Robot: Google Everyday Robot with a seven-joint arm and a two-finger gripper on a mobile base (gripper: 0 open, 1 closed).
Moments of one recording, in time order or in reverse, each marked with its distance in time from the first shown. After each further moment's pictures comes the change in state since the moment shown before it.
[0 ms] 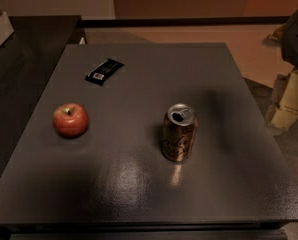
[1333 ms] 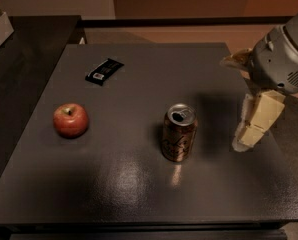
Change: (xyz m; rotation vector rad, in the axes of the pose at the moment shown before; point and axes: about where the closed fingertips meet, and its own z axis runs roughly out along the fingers) arm -0.050 0.030 0.043 -0.142 -0.285 -0.123
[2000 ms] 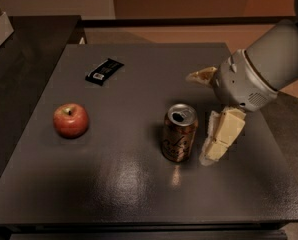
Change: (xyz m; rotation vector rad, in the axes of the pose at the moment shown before) arm -0.037 0.019 0.051 -0.082 -0.151 -0.065
